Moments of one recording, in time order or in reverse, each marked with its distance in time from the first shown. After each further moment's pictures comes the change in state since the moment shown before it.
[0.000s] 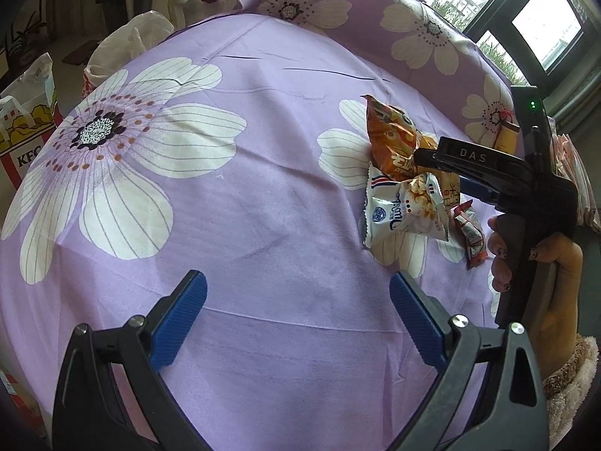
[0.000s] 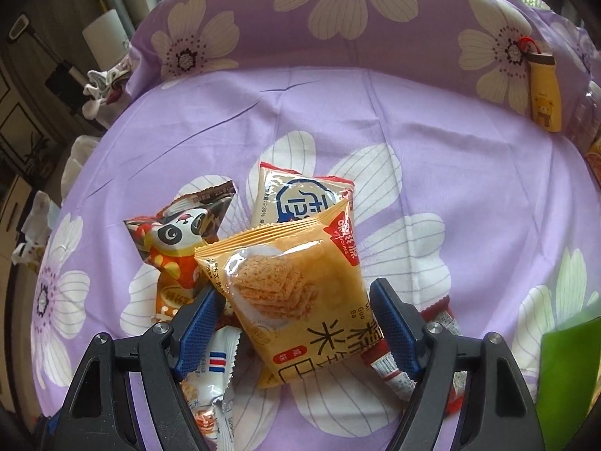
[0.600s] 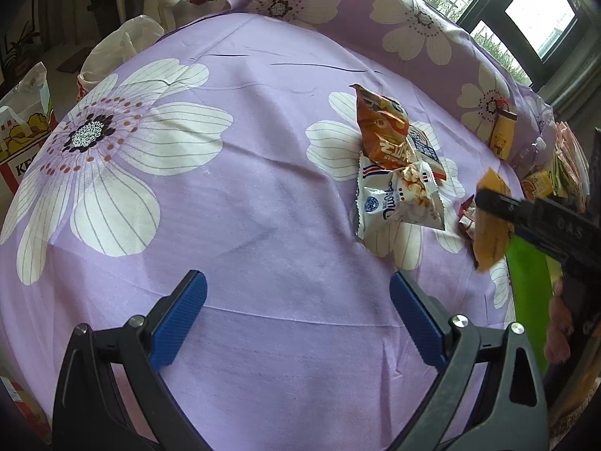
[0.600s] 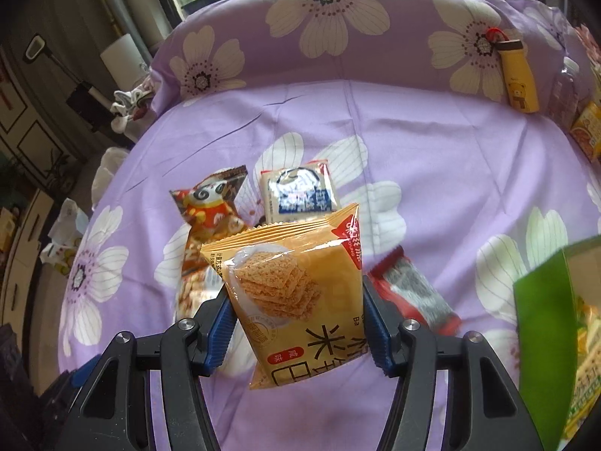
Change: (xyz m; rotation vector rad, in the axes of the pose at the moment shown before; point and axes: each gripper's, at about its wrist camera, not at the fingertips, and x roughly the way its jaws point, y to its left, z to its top) left arm 0.003 -0.010 -0.004 0.042 0.005 0.010; right arm -0.070 -0.026 -0.048 0.031 -0.035 0.085
